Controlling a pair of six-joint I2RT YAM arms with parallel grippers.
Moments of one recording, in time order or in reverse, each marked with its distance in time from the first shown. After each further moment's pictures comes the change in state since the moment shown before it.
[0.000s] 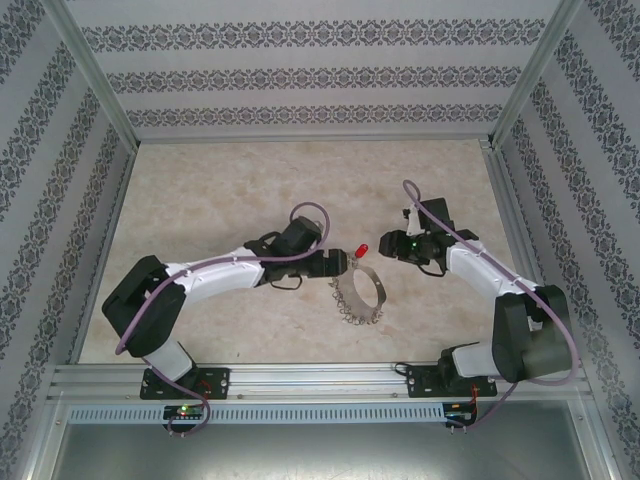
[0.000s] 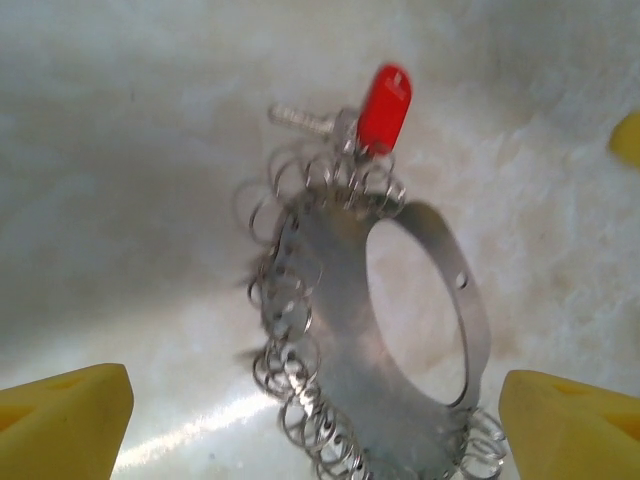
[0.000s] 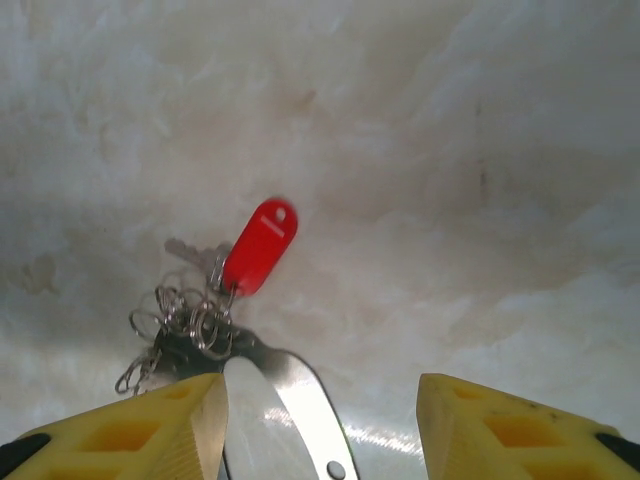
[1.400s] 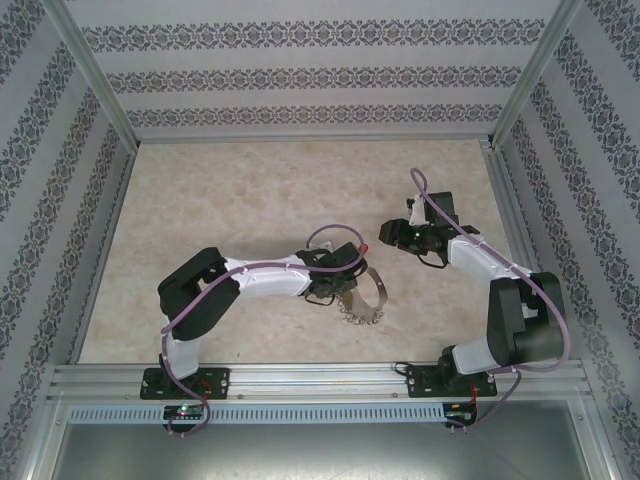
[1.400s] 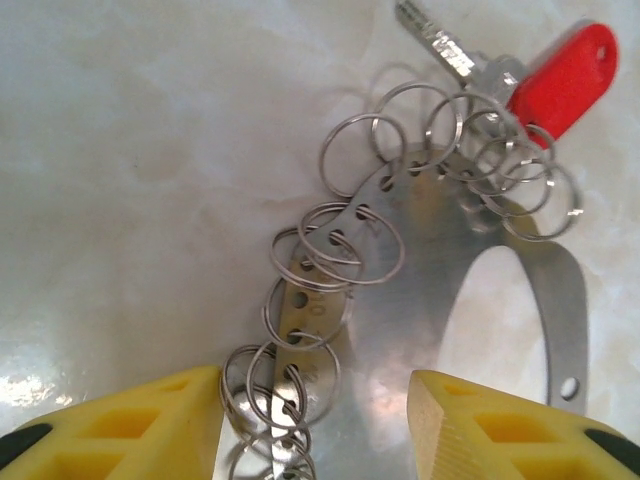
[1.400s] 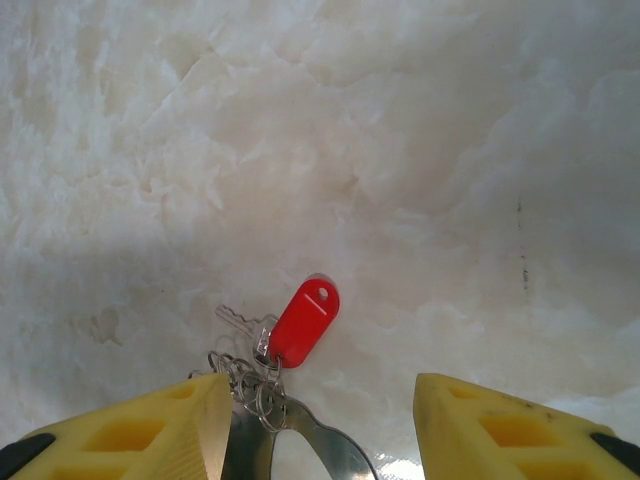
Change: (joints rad) left arm -0.175 0.294 0.245 -0.193 -0.277 -0.470; right arm -0.058 0.071 0.019 0.135 -0.112 0.028
